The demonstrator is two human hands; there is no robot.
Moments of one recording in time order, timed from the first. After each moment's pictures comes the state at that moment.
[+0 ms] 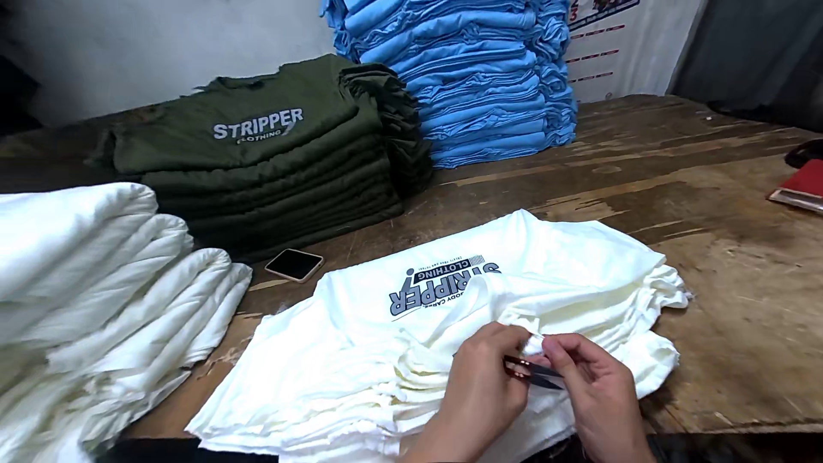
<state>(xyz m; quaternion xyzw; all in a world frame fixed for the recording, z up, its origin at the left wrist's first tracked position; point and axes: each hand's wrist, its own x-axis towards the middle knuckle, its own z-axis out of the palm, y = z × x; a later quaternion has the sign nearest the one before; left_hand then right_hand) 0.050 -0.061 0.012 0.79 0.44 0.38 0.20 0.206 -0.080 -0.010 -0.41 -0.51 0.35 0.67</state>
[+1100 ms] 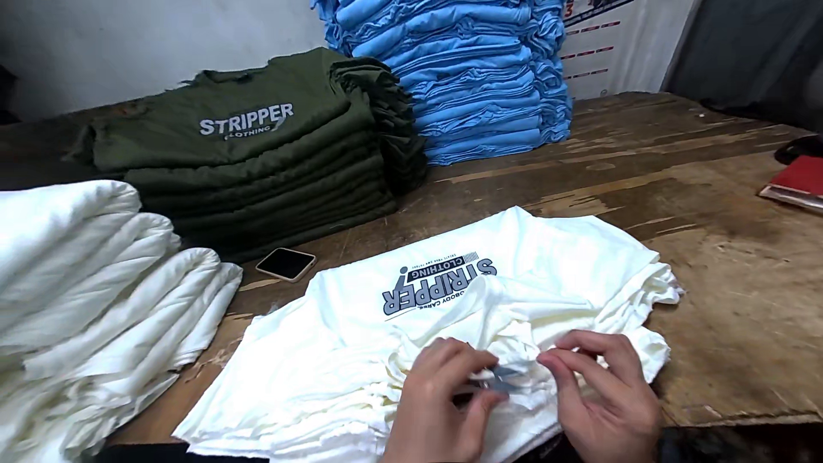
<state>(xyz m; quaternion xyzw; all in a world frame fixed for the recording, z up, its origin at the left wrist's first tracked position) 0.007 -0.088 0.003 0.79 0.40 0.44 0.12 0.221 -0.076 -0.016 -0.42 -0.66 -0.06 0.62</state>
